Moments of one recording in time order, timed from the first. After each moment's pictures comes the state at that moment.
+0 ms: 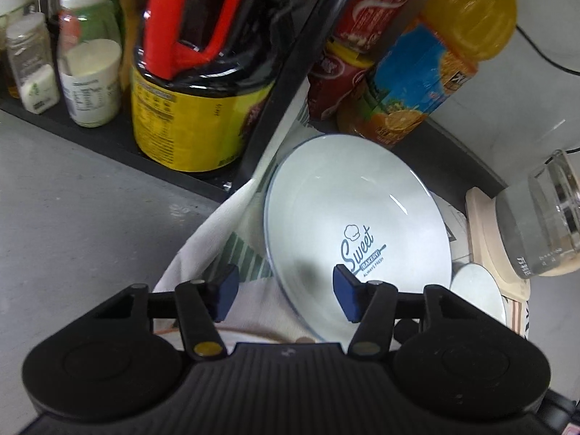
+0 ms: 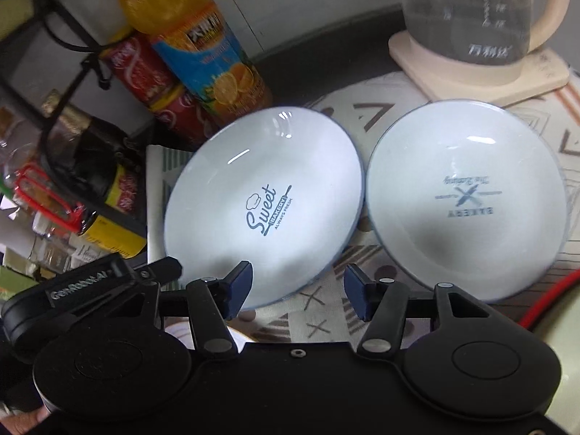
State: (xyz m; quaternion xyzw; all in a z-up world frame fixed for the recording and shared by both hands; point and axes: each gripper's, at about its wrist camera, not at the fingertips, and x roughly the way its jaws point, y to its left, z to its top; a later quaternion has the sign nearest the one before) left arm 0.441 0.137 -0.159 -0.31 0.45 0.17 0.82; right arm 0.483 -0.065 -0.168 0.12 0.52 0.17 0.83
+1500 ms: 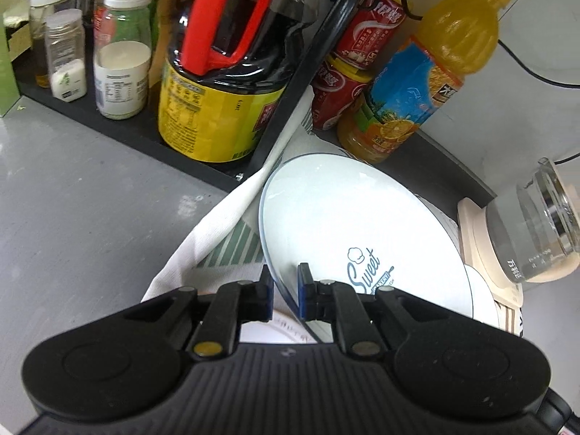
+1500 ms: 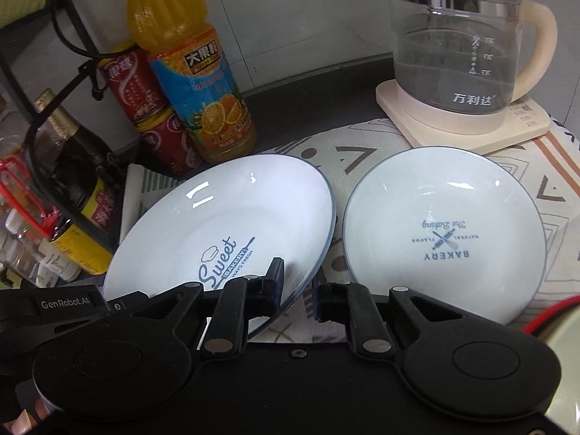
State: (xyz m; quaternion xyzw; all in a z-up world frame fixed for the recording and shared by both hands) left arm 0.402 0.123 -0.145 -0.32 0.41 0.19 0.83; right arm 0.453 -0.067 -0.166 0.08 0.44 0.15 0.88
